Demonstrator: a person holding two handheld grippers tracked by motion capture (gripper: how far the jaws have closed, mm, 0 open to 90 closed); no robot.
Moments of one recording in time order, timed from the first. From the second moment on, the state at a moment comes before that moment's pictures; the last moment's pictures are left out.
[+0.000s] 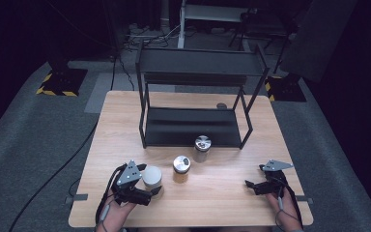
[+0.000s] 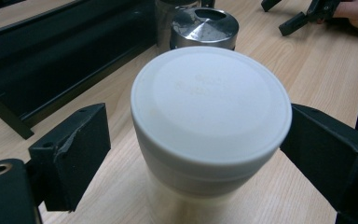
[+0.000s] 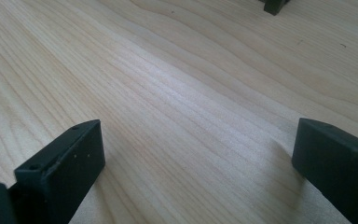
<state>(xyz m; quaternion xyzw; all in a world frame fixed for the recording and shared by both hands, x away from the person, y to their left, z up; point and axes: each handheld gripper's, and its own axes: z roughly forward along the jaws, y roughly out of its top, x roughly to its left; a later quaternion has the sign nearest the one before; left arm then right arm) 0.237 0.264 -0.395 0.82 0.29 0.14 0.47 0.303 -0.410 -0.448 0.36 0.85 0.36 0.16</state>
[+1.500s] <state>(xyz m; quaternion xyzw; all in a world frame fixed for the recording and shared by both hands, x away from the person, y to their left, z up) 0.275 0.241 -0.325 0.84 0.30 0.15 0.42 0.303 -0.410 -0.448 0.36 0.85 0.36 0.16</state>
